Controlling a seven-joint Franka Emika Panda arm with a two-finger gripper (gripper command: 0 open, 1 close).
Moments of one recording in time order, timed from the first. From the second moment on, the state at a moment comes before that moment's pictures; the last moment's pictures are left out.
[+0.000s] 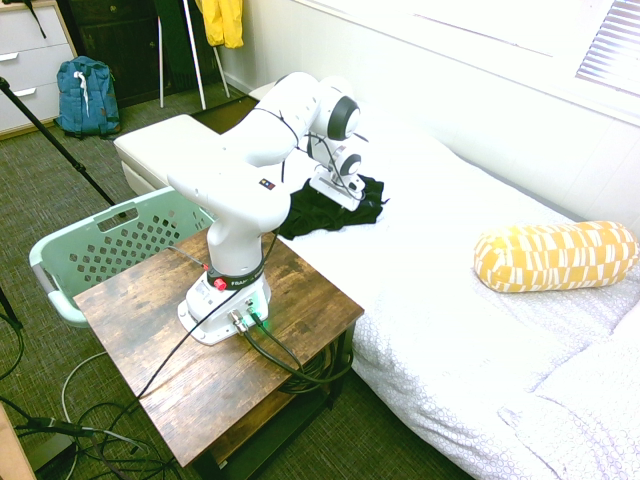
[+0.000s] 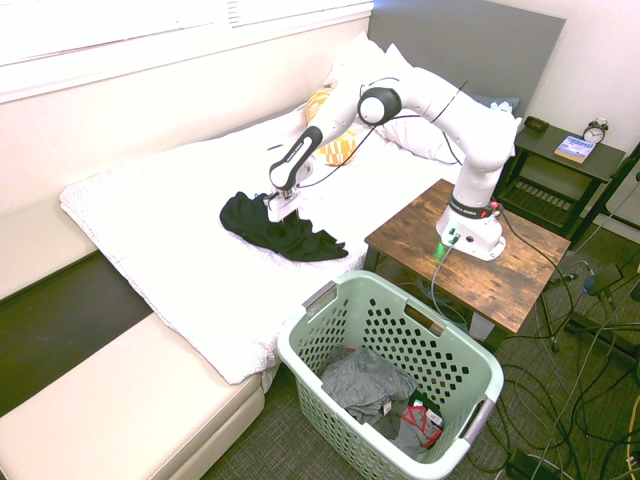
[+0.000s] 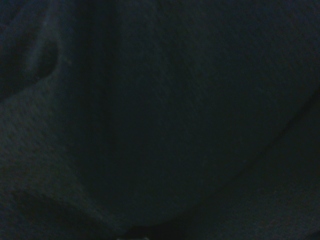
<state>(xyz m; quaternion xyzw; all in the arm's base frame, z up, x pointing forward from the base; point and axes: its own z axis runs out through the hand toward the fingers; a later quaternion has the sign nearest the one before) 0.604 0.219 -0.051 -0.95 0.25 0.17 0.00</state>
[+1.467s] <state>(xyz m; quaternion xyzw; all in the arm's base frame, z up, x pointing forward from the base) 0.617 0.195 -0.055 -0.95 0.27 0.18 0.00</state>
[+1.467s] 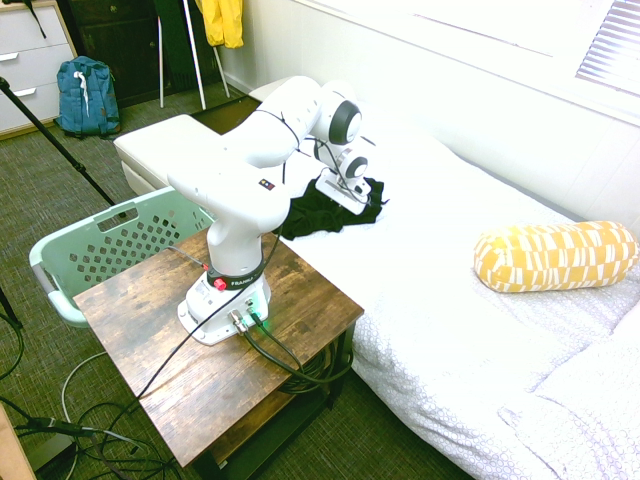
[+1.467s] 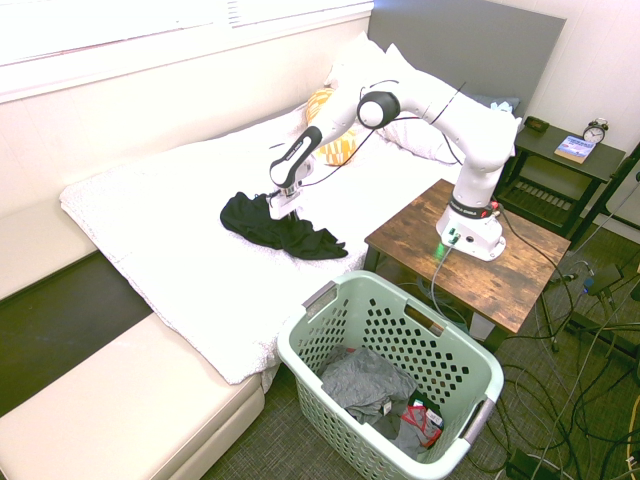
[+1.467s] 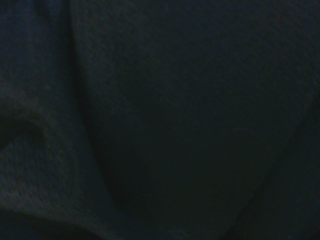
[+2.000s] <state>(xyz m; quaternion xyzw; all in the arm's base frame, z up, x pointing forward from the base) 0.618 0.189 0.029 -0.95 0.27 0.15 0.01</state>
